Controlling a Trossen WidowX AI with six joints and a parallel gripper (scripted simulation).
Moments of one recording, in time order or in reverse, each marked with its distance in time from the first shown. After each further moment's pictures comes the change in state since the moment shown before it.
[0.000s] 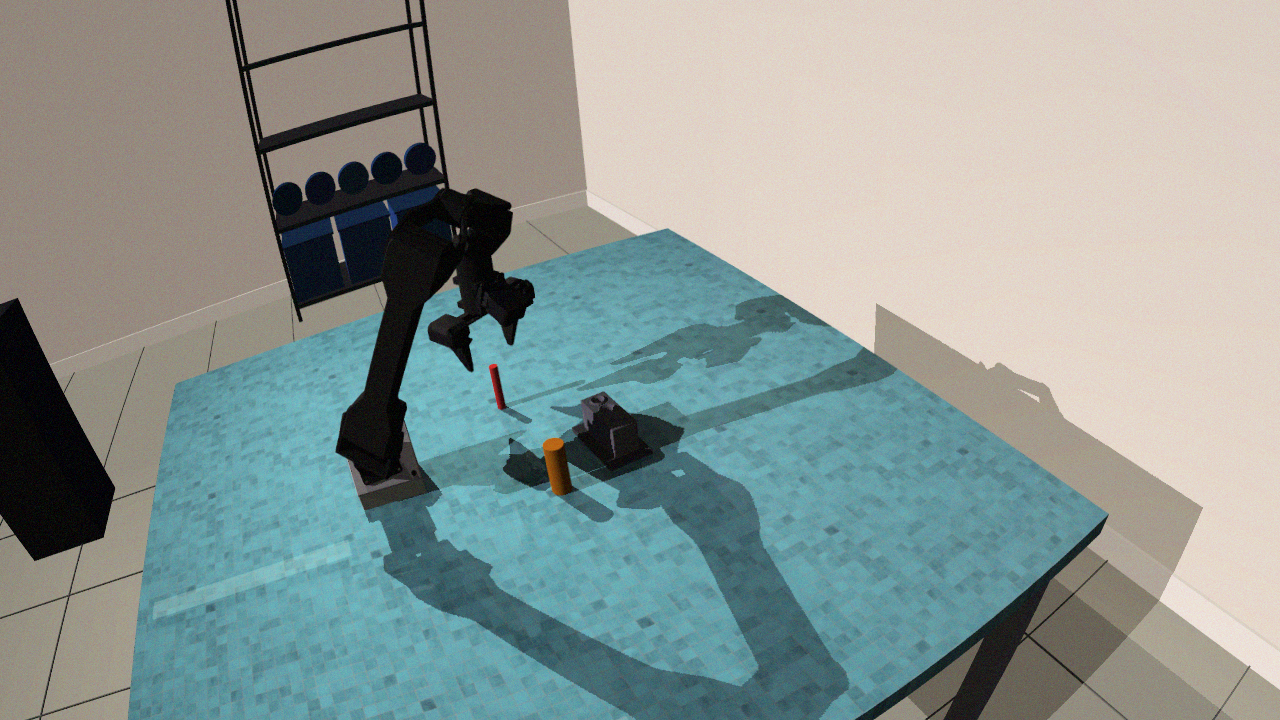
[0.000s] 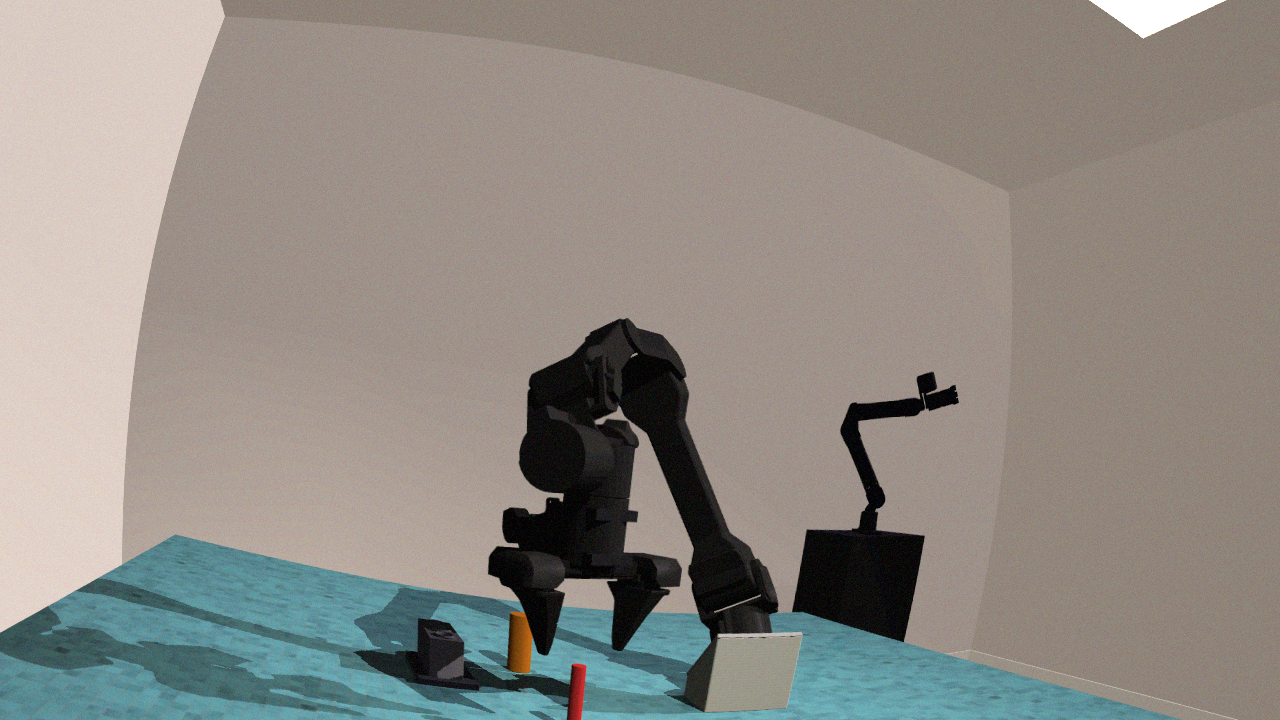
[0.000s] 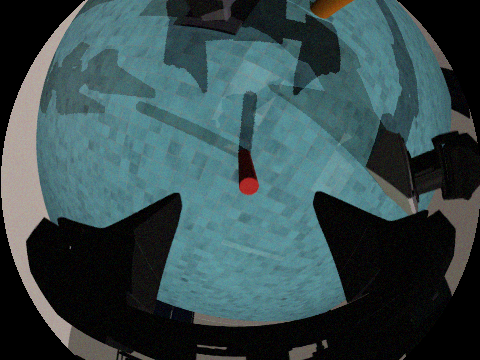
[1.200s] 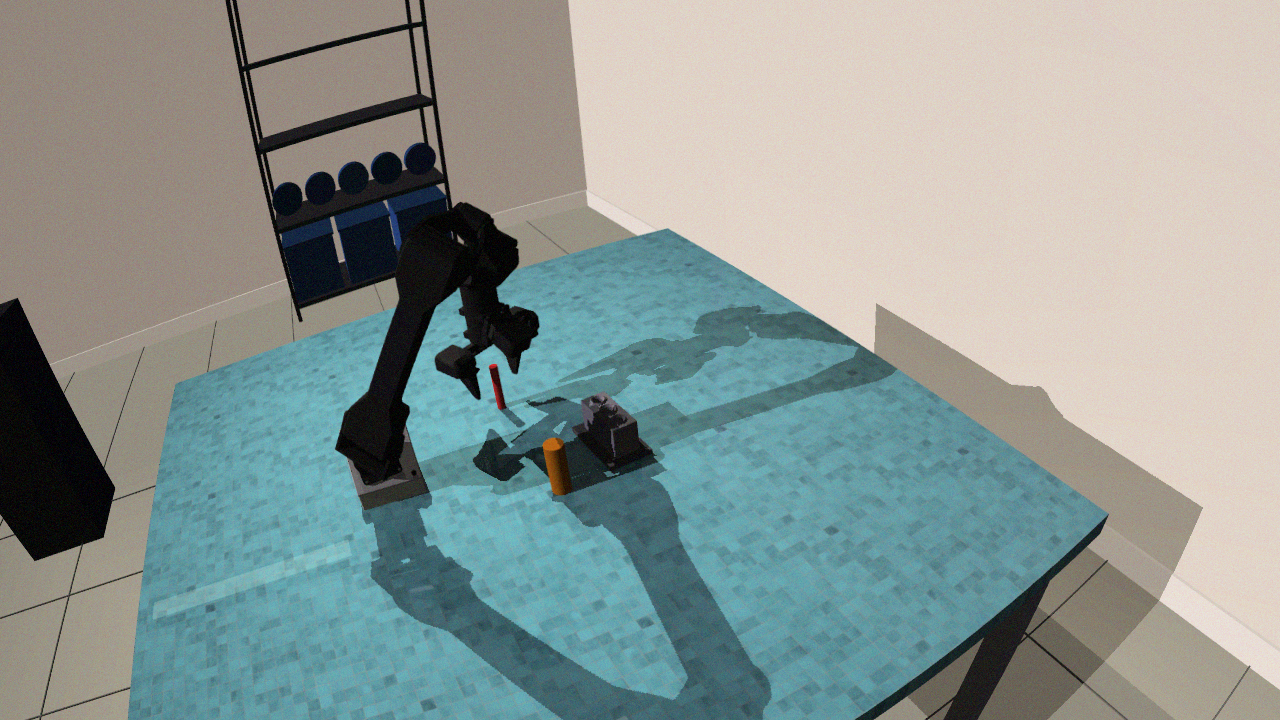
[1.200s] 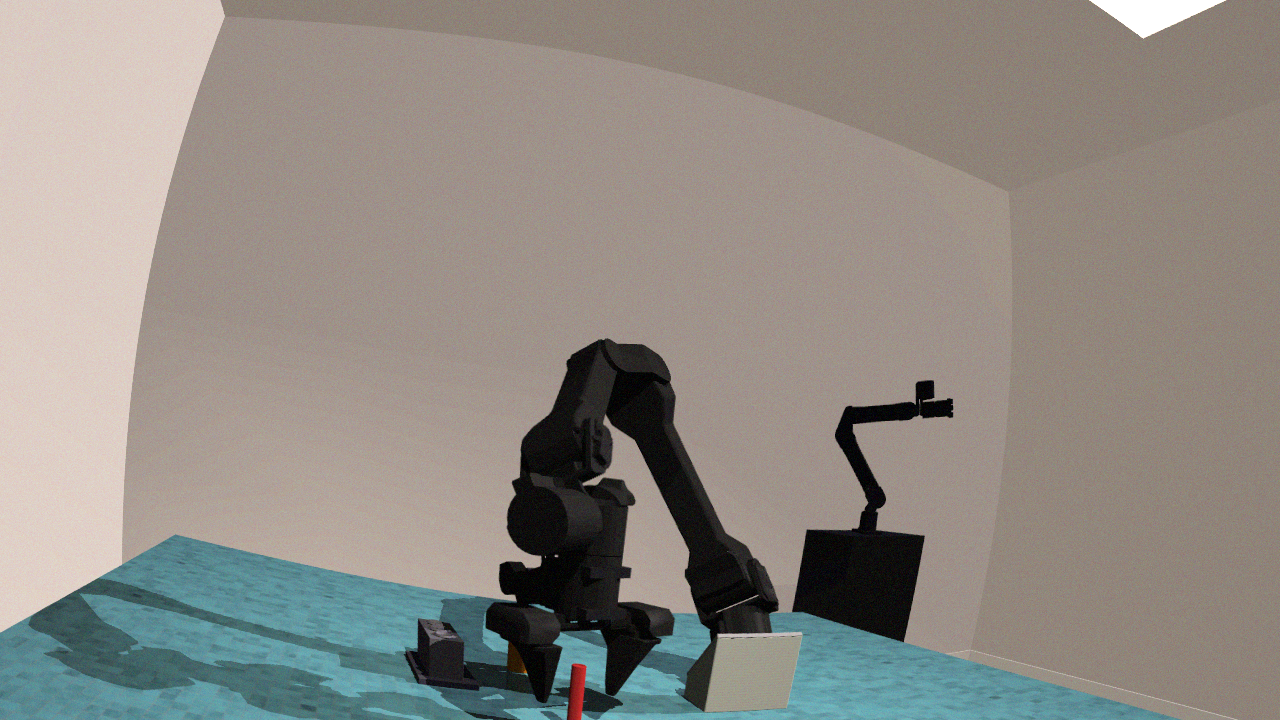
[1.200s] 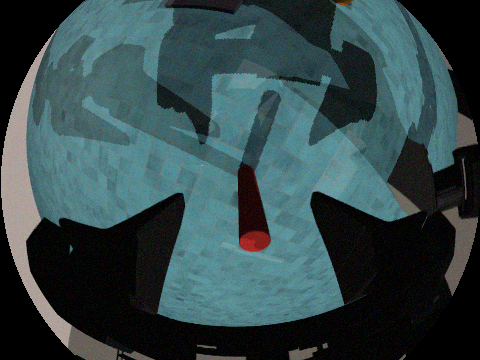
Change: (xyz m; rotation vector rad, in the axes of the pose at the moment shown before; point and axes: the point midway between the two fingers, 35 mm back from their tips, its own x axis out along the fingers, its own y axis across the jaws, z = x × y) arm 0.053 -0.001 0.001 0.001 -0.002 -0.001
